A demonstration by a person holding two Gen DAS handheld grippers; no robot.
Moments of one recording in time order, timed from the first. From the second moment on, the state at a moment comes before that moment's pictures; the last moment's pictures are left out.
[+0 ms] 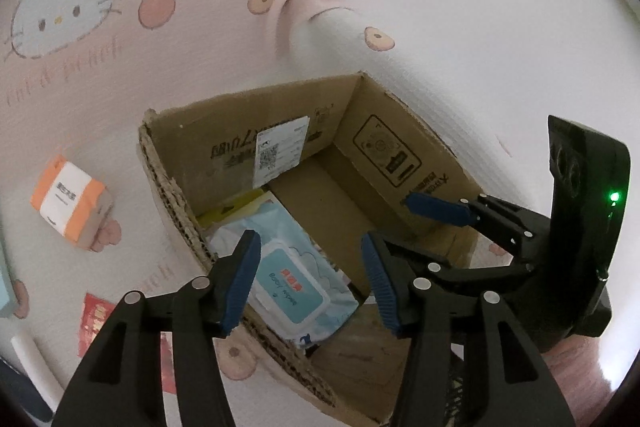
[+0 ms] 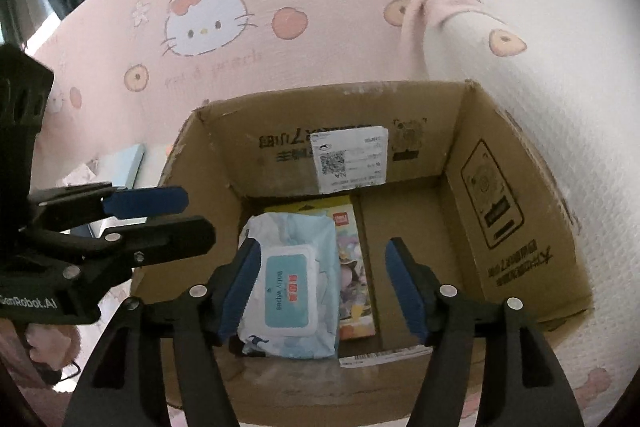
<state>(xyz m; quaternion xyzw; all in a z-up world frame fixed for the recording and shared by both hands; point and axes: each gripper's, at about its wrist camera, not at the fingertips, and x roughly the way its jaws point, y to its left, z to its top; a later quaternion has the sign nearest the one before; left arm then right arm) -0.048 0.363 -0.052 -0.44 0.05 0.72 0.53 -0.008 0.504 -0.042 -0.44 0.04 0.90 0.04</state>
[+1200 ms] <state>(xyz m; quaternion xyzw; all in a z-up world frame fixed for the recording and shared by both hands) -0.073 0.181 -0.033 -0.35 0.01 0.83 0.44 -0.004 0.384 0.015 -0.40 0.03 0.91 -0.03</state>
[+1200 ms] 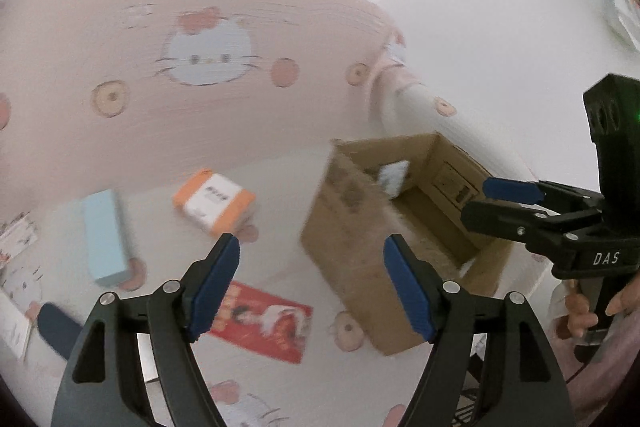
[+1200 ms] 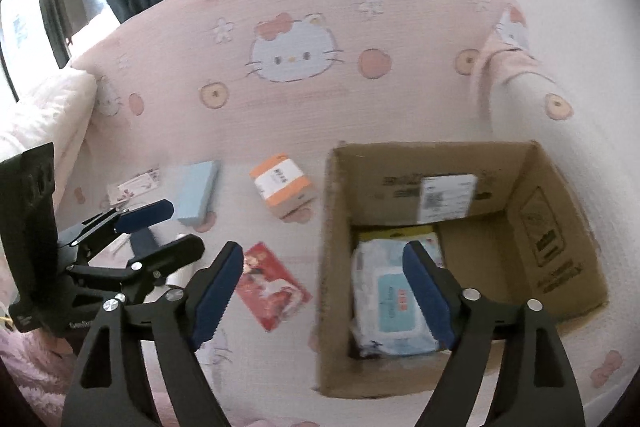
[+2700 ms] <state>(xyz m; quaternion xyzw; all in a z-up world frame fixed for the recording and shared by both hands) -0.271 0.187 -0.186 -0.50 -0.19 0.78 0.33 -0.239 0.326 -0.153 -0.46 0.12 0.88 0.02</state>
